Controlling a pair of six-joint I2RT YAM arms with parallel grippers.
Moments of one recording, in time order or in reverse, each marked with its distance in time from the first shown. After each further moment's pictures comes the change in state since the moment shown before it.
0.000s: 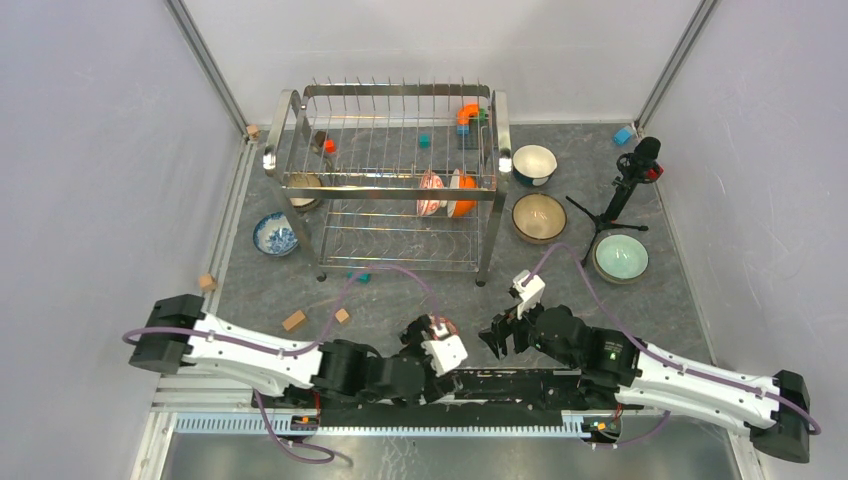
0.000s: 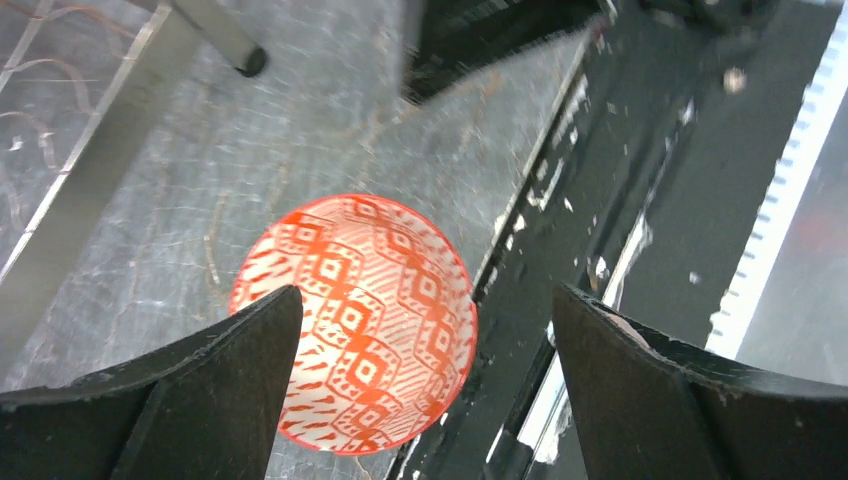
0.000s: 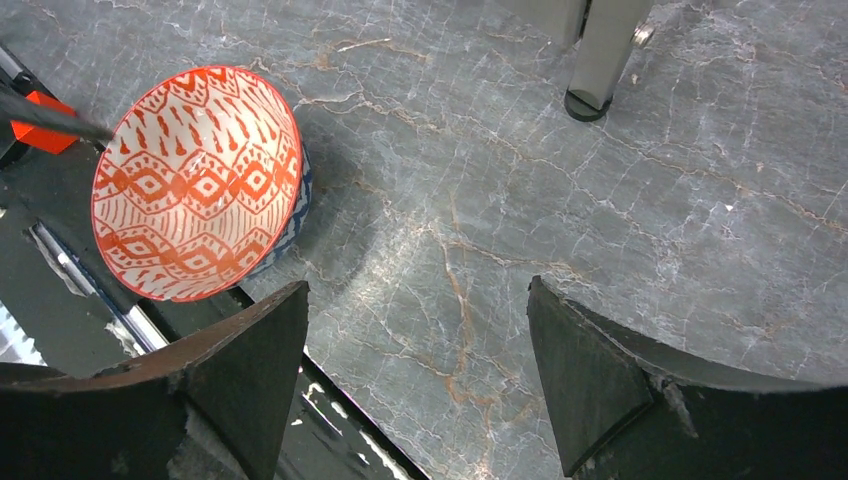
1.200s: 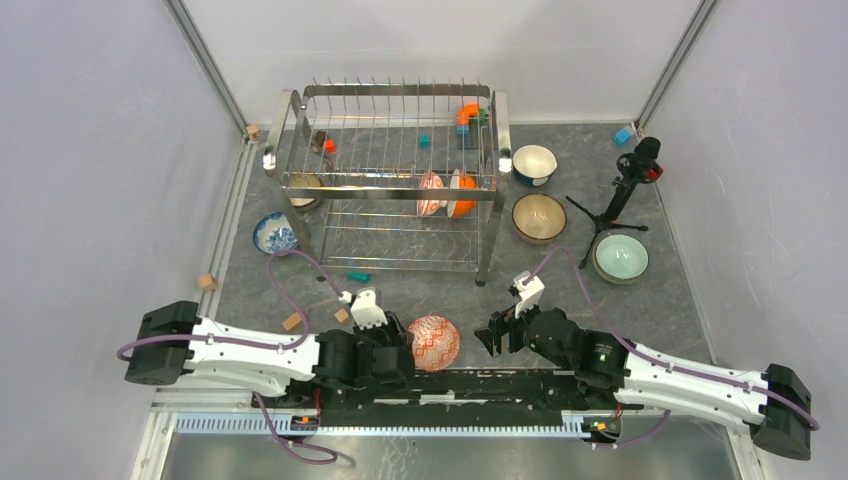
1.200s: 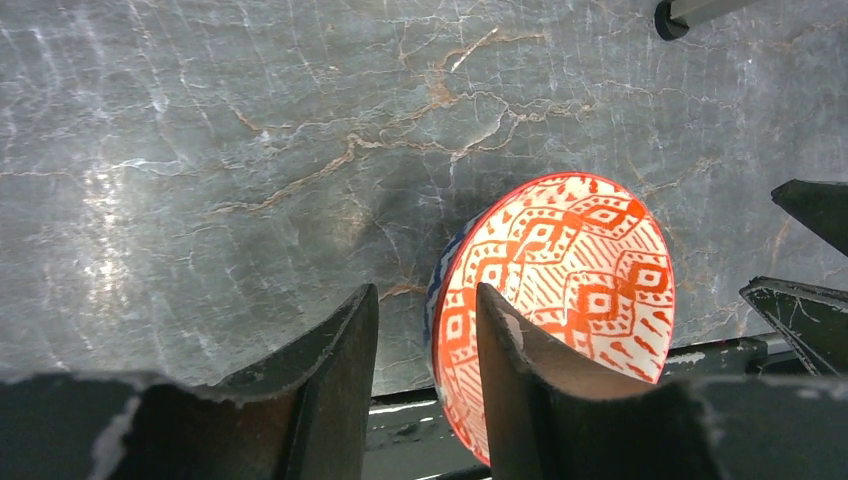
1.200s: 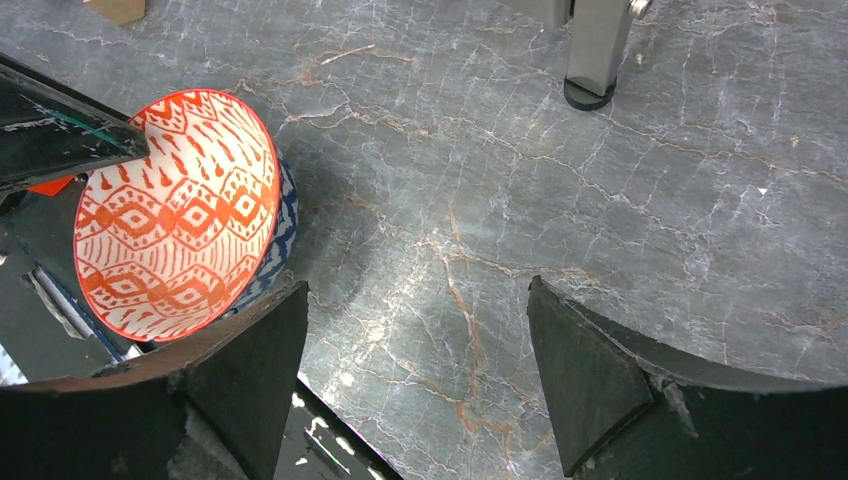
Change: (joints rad) left arm 0.144 -0.074 -0.073 -0.503 -0.261 -1.468; right arm 0.000 0.057 -0.080 0.153 0.039 0.087
